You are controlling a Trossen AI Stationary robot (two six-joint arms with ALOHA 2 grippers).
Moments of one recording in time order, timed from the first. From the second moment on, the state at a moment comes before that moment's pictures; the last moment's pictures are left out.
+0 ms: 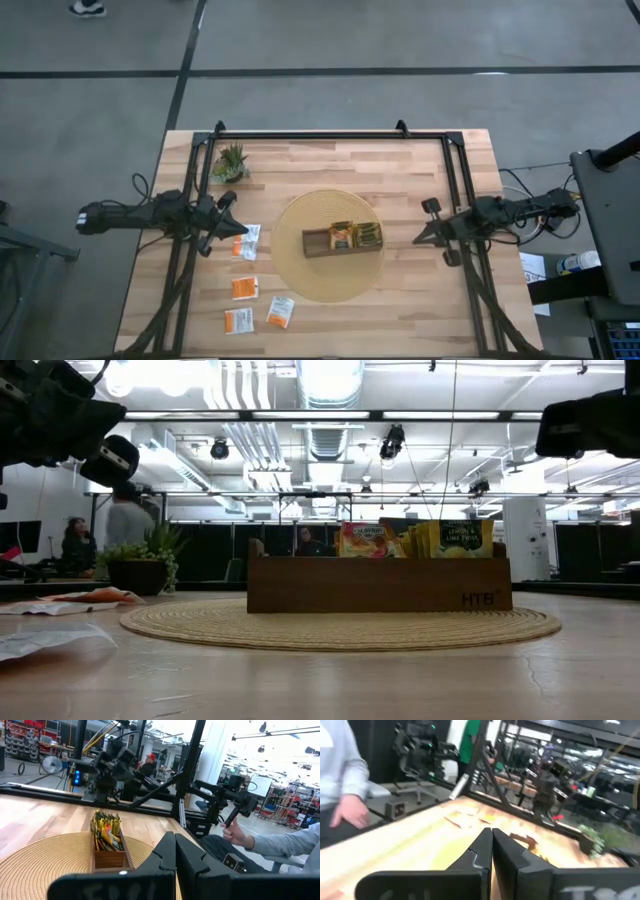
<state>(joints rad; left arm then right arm) -0.01 0.06 0.01 0.09 0.27 -0.27 0.22 0.02 0.01 0.03 -0.17 -0.24</state>
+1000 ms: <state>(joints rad) -0.01 0.06 0.01 0.08 0.27 -0.27 0.22 0.05 0.01 0.02 -0.13 -0.18</state>
